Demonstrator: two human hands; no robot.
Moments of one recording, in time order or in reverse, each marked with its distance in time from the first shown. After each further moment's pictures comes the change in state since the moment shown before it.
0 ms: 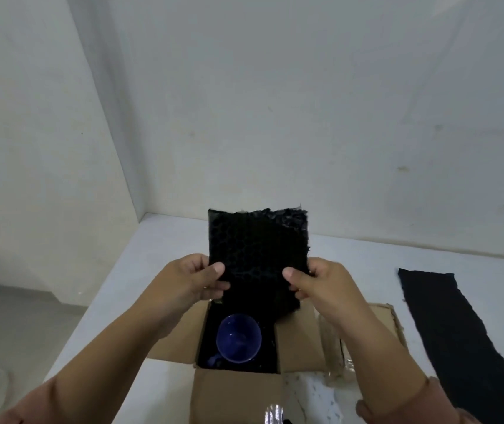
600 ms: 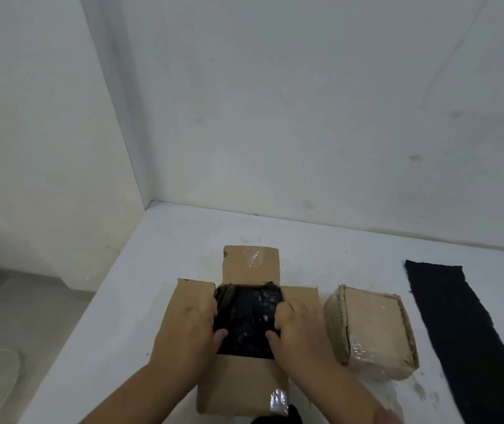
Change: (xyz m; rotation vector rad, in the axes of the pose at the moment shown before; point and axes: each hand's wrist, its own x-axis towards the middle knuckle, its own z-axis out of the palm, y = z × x) left_hand -0.037 -0.078 0.017 1.111 0.225 0.150; right_hand -0.040 0.069 0.065 -0.863 -0.088 -0.171
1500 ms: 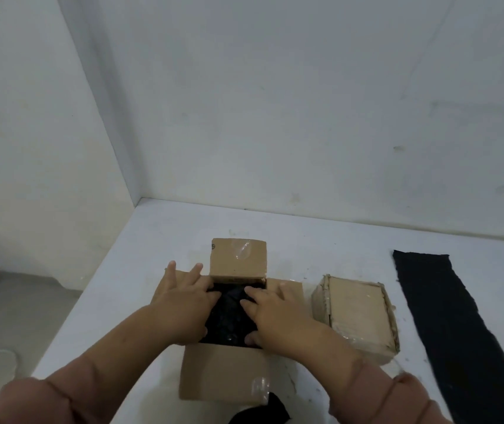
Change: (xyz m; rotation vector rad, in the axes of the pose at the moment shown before) left_hand 0.042 0.012 -0.007 0.687 -0.466 0.272; right_hand 0.023 0.008 -0.010 -0.305 -0.390 -0.321
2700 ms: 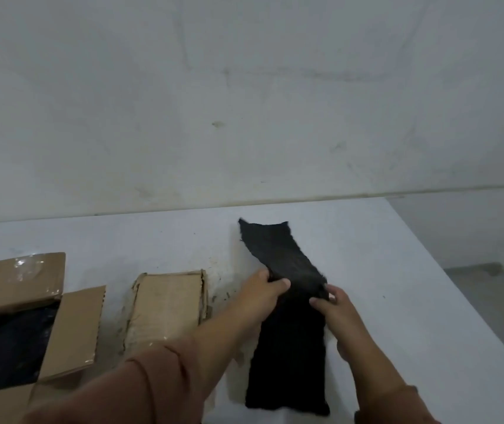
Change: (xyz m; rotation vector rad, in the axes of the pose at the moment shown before) left_hand 0.143 0.399 -0.094 -1.682 -0.054 0.007; right_hand -0.232 0.316 0.108 1.500 0.620 0.941
